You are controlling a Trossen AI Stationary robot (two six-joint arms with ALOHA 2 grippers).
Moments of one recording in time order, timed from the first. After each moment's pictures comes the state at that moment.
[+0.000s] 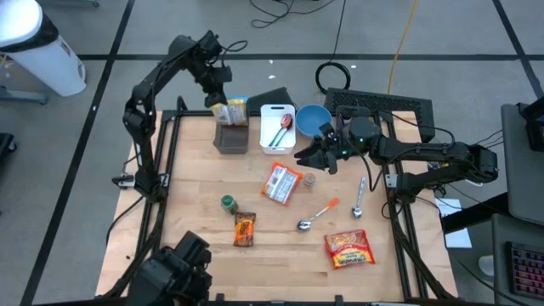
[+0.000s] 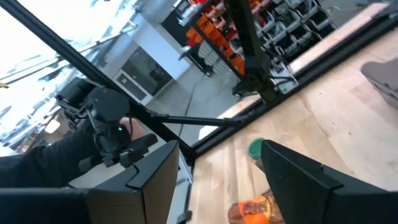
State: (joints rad) left arm 1.02 1.98 2.05 -1.56 0.54 0.81; right arm -0.28 1.17 0.76 0.39 -0.50 0.74
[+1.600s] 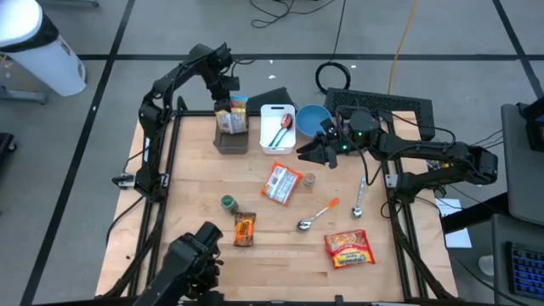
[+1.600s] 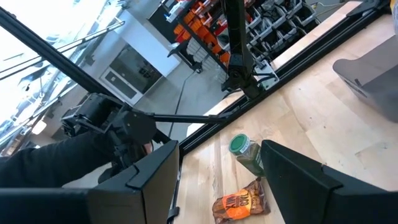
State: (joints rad) left arm 1.03 2.18 2.05 -1.52 0.47 0.79; right arm -0.36 1.17 0.76 0.34 -0.56 0.71
